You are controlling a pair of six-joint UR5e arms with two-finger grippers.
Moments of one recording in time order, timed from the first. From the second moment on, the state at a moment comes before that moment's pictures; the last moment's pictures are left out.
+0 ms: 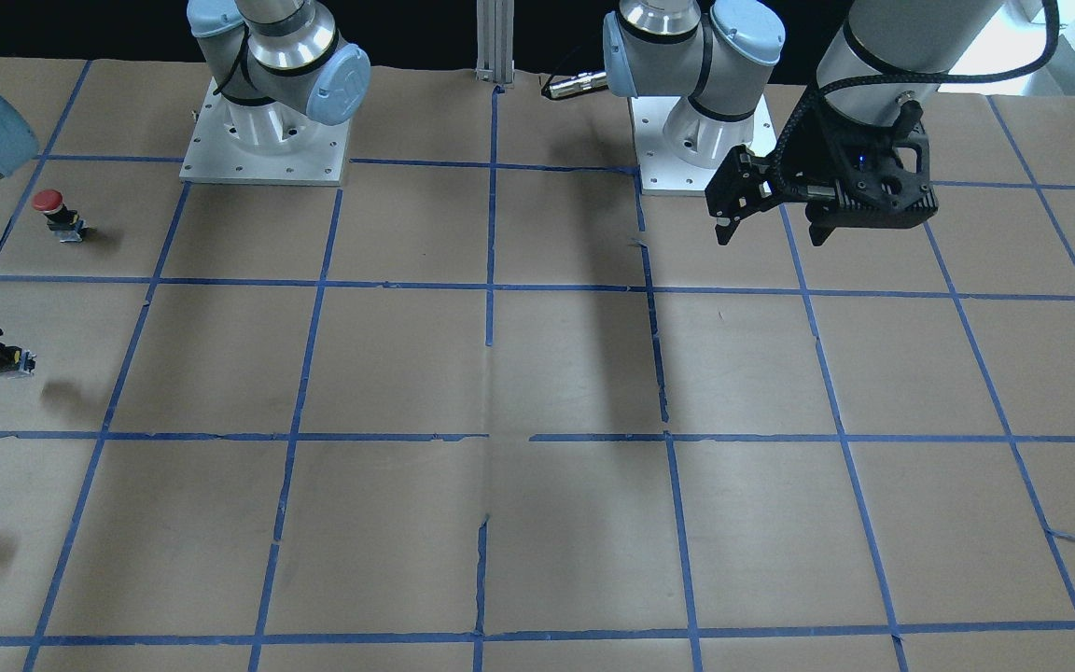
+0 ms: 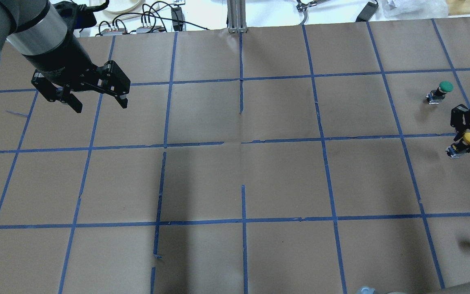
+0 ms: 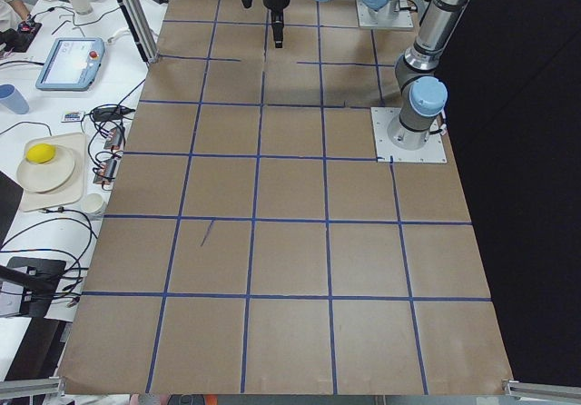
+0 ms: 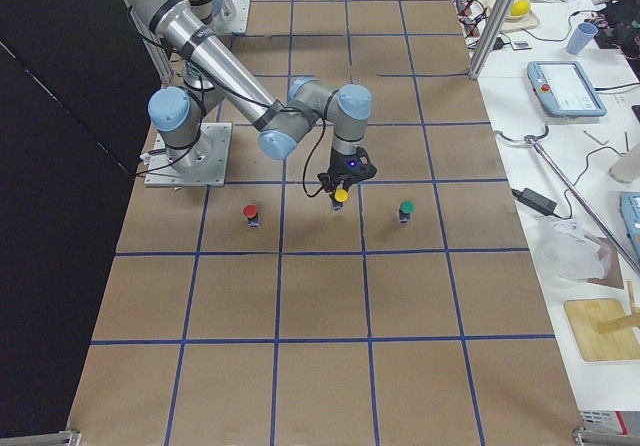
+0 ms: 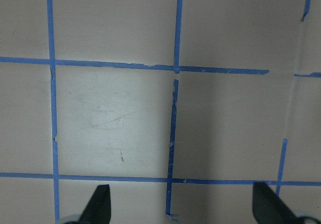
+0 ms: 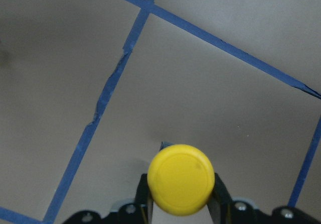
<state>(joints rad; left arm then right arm) -1.51 -1.56 -1.57 -1.63 1.54 0.05 1.01 -1.34 1.98 -2.27 -1.80 0.57</state>
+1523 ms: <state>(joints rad) -1.50 -1.57 -1.50 -1.68 1.53 0.10 1.00 -1.30 1.98 -2.28 -1.85 0.63</state>
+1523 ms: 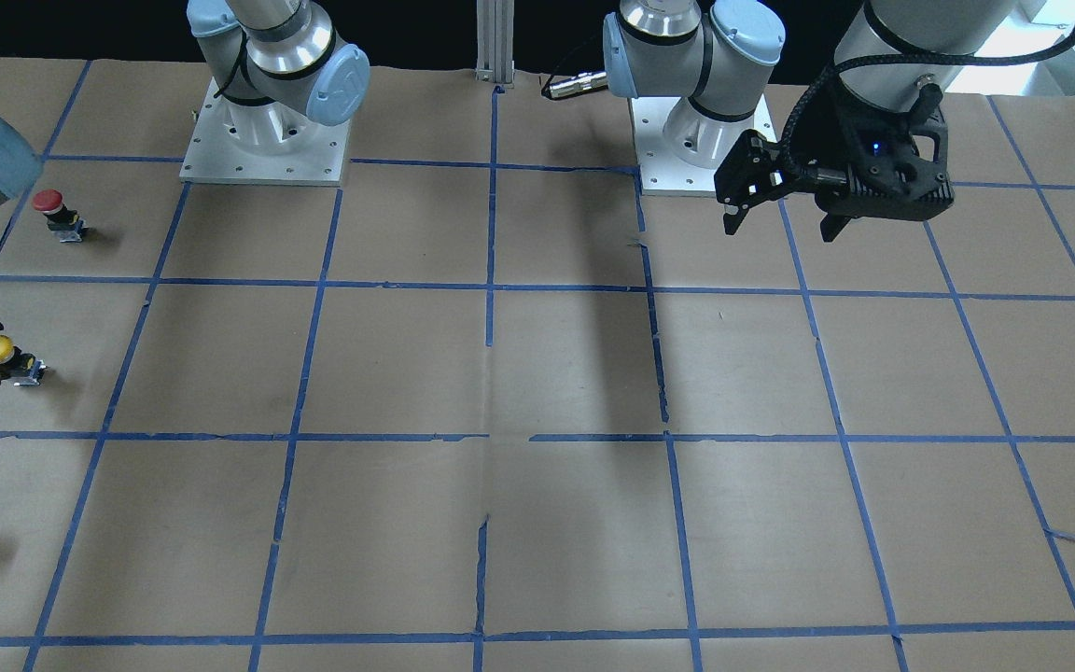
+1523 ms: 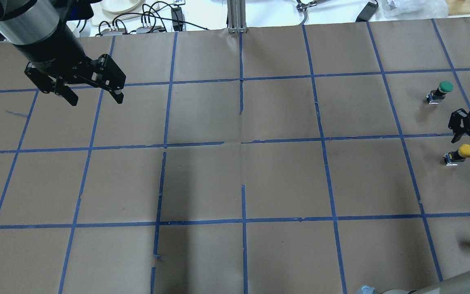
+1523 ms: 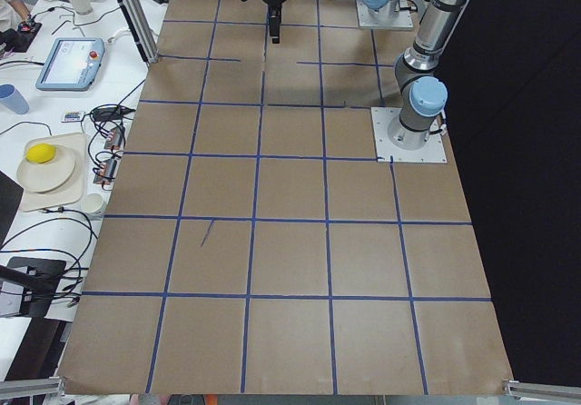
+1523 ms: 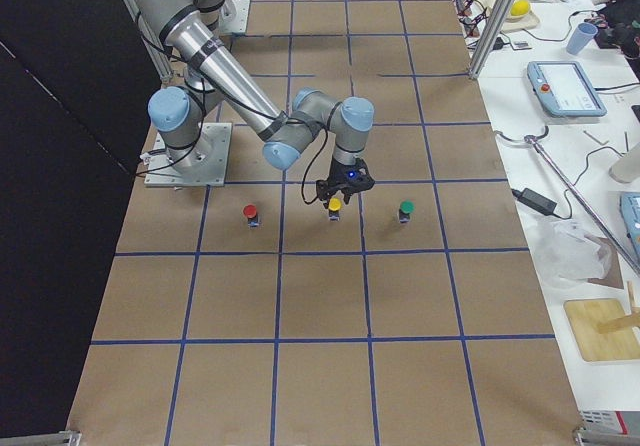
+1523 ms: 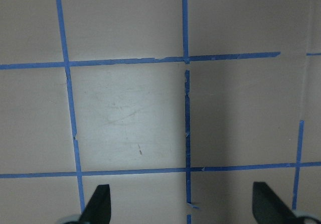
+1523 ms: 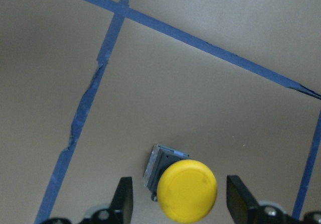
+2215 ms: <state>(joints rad) -1.52 -1.58 -1.48 -1.68 1.55 0.10 1.01 -1.37 1.87 -2.14 -1.85 0.48</state>
